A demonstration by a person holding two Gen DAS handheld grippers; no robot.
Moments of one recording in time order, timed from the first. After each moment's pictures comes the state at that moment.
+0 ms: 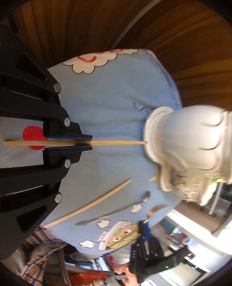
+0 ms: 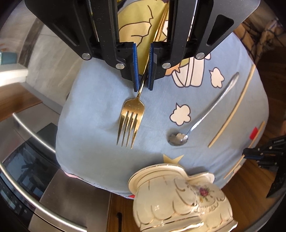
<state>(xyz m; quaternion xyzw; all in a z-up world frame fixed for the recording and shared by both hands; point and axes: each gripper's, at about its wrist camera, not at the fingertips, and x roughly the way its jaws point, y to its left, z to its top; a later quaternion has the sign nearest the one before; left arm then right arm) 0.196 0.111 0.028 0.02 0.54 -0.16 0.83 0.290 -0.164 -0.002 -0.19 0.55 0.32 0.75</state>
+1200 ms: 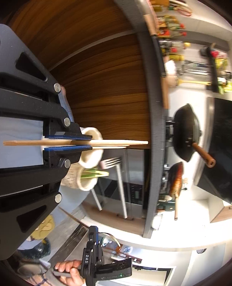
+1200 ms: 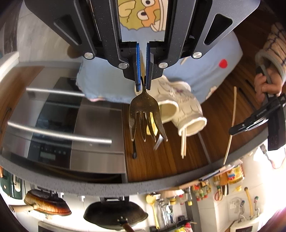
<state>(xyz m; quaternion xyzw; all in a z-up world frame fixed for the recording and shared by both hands) 0.155 0.089 0.166 0.00 0.20 -0.06 0.98 0.266 -0.200 0.129 -0.04 0.32 0.33 0.89</state>
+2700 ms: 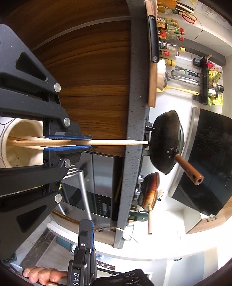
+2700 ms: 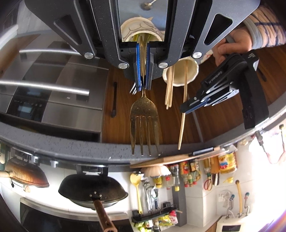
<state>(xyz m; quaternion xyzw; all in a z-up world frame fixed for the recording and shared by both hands) 0.249 0.079 0.149 -0.06 0.11 -0.03 0.99 0.316 -0.110 0.180 -0.05 0.25 0.37 0.89</state>
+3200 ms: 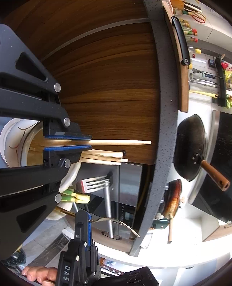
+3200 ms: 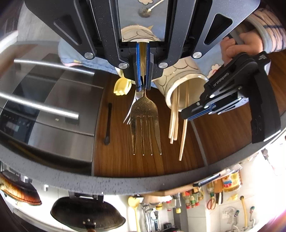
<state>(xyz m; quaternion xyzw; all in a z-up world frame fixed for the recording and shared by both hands) 0.258 0.079 0.114 -0.05 0.19 -0.01 0.98 0.331 -0.085 0.130 -0.07 0.32 0.36 0.87</state>
